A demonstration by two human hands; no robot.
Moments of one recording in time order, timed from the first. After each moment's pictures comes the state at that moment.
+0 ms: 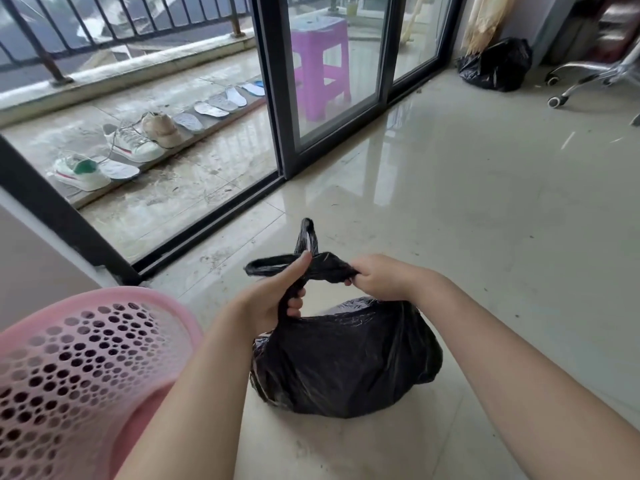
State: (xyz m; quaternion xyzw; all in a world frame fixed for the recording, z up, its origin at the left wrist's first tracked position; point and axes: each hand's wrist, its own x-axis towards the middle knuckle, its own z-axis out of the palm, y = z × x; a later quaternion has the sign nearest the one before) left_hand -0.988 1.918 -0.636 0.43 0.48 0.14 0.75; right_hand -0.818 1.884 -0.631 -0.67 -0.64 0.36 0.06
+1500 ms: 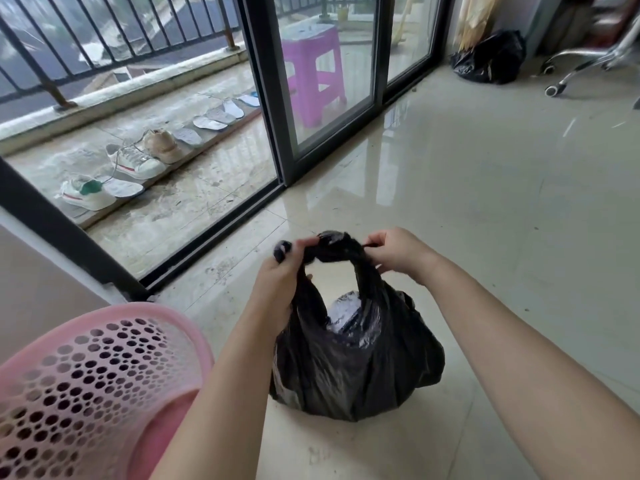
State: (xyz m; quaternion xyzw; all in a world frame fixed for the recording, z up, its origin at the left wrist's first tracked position) left_hand -0.966 1.910 -0.624 0.50 0.45 0.37 0.64; right_hand -0.794 1.894 -0.632 -0.68 -0.47 0.44 0.34
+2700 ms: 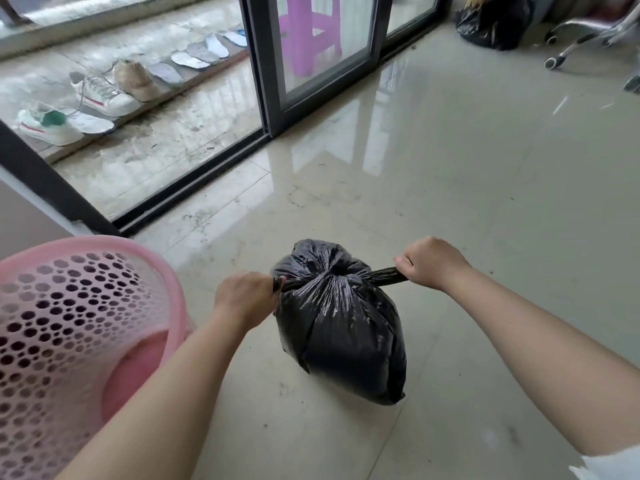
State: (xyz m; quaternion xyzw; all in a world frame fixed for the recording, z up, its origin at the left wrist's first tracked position) left_hand -1.004 1.883 -0.705 0.86 0.50 -0.11 0.02; right_hand -0.751 1.821 -0.687 -0.76 -0.64 0.09 -0.06
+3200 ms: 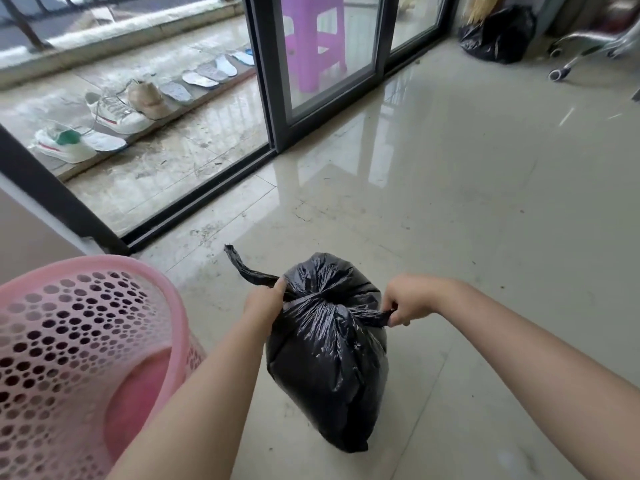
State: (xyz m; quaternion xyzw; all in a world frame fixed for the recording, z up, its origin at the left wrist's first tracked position) left_hand -0.978 1.901 -0.721 0.51 0.70 0.12 0.48; right_hand -0.777 1.835 -0.685 -0.63 -0.66 0.34 -0.21
